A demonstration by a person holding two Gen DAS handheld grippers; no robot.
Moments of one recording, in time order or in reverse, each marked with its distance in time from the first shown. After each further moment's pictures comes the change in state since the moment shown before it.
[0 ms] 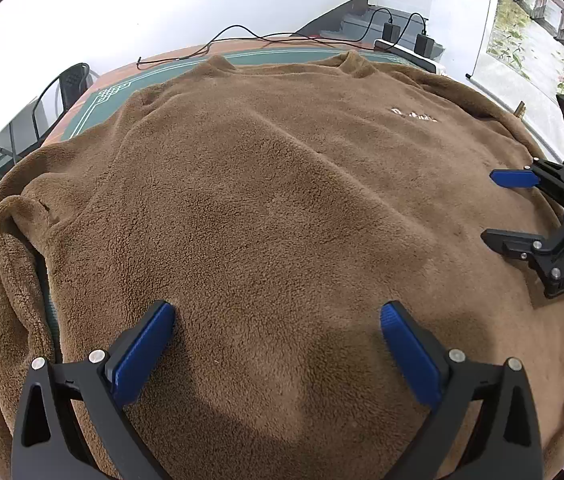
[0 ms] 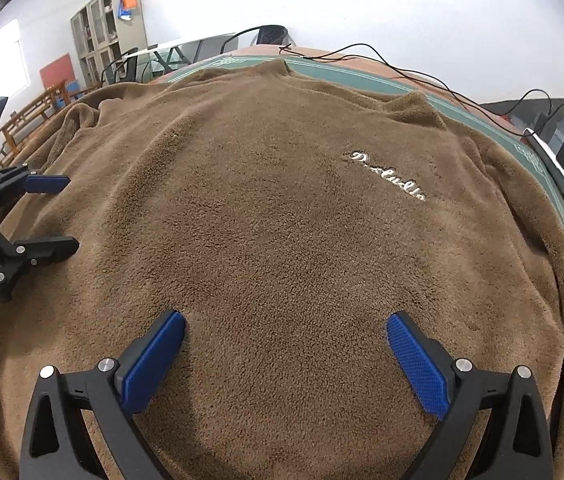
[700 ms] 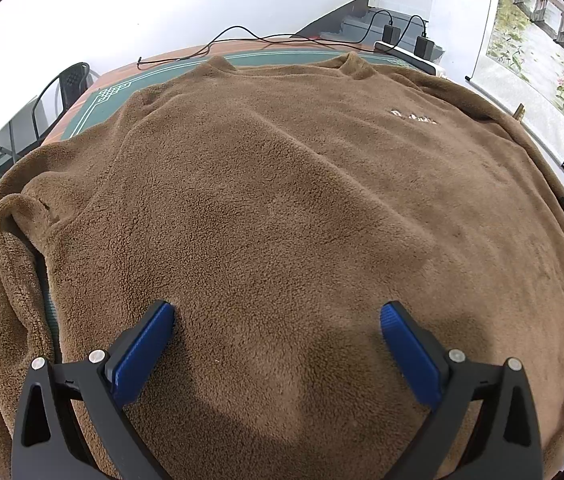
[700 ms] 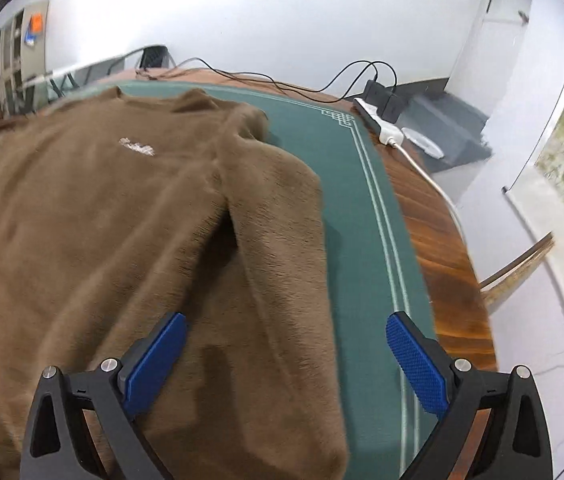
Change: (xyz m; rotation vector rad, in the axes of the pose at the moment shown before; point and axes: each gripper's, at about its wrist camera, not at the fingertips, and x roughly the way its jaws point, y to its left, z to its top) left arm -0.001 0.002 0.001 -0.005 -0.004 -0.006; right arm -0.099 -0.126 -0.094 0.156 -0.047 -0.391
